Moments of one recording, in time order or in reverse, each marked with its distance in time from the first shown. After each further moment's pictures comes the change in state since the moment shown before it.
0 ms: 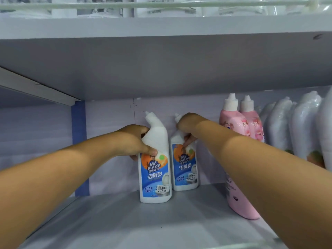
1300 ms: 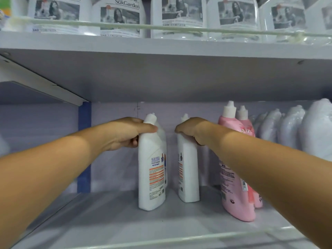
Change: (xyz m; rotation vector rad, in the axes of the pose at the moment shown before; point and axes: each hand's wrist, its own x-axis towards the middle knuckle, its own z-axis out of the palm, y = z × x) left_hand -0.019 0.008 -0.022 -0.574 0.061 -0.083; right_hand -0.050 -0.003 -0.006 0.422 0.165 0.073
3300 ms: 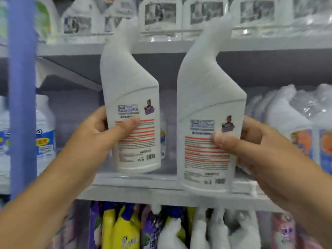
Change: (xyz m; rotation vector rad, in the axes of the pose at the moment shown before) left_hand -0.237 0.033 0.093 -0.287 0.434 0.376; right_hand -0.232 0.110 -0.146 0.700 -0.373 -0.522
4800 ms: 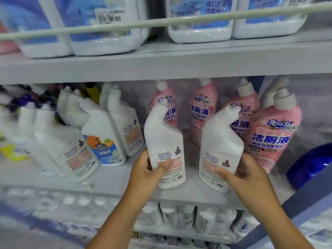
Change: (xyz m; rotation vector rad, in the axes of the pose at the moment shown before) left_hand -0.259 -0.254 0.478 0.118 -0.022 -0.795; right_hand -0.264 0.259 -0.448 -0.318 0.289 0.750
